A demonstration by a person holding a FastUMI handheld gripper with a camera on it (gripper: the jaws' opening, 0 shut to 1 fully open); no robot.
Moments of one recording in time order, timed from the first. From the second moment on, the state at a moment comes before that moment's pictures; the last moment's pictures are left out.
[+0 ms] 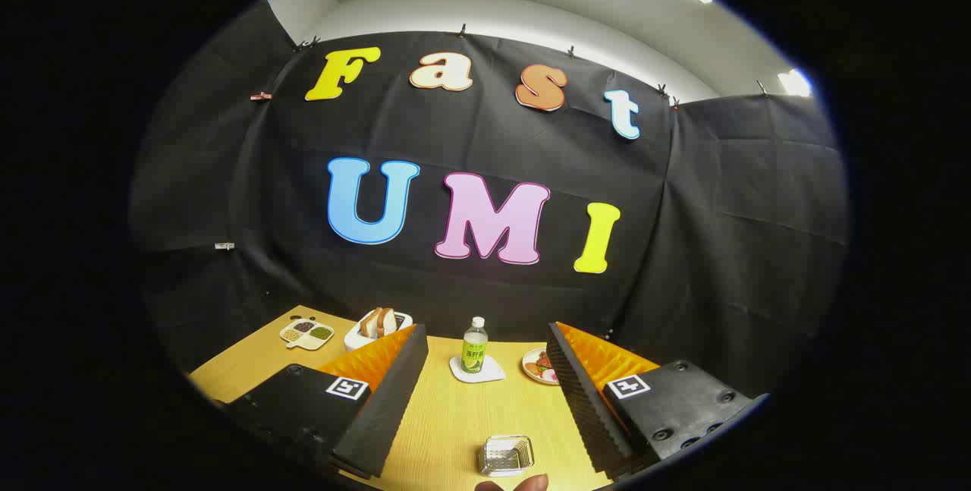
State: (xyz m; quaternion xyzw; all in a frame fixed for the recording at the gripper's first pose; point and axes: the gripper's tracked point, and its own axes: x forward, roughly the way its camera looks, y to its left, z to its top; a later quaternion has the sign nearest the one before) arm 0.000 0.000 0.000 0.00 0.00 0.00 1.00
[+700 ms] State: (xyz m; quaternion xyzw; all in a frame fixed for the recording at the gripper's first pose) arm 0.005 0.002 -0.004 0.00 0.00 0.00 1.00
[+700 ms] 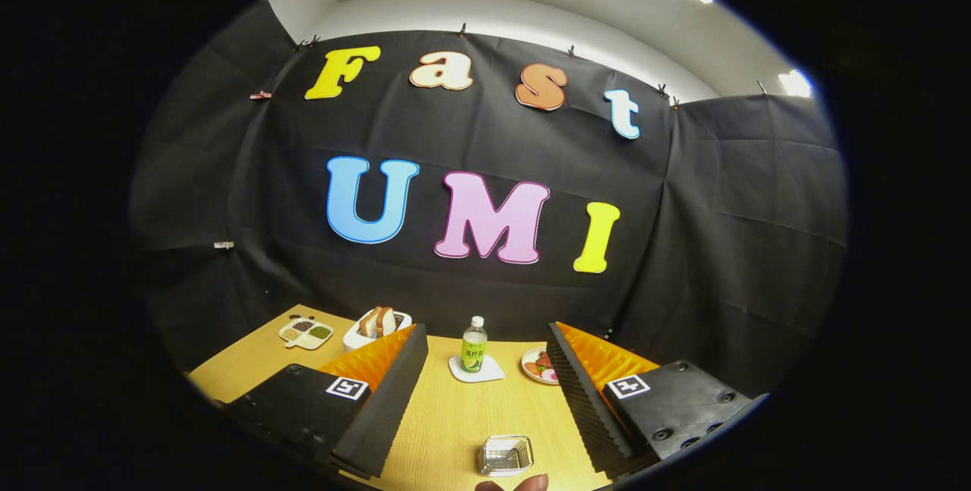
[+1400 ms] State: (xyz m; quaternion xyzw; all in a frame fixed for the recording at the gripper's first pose) arm -0.020 0.136 -0.133 0.10 0.28 0.18 0.94
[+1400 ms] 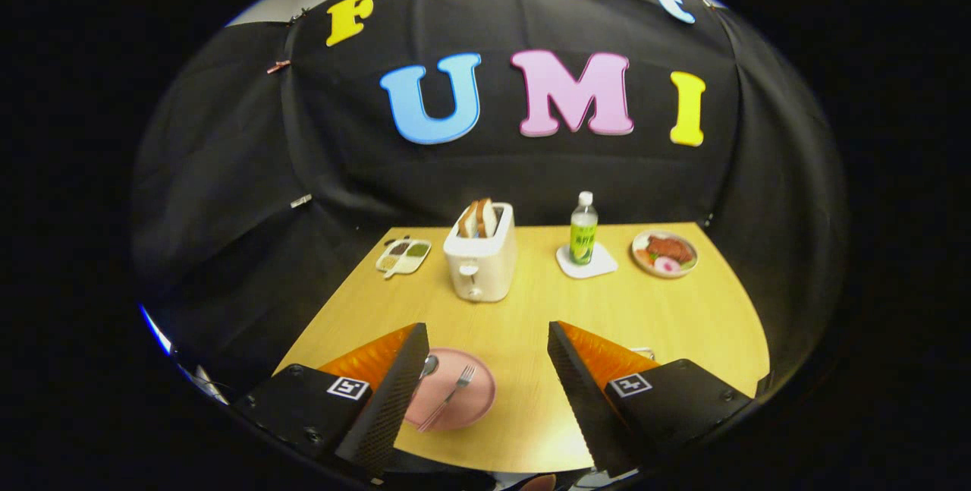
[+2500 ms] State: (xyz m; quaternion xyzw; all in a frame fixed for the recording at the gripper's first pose) arm -0.073 0.261 -0.376 0.02 0.58 0.20 0.79
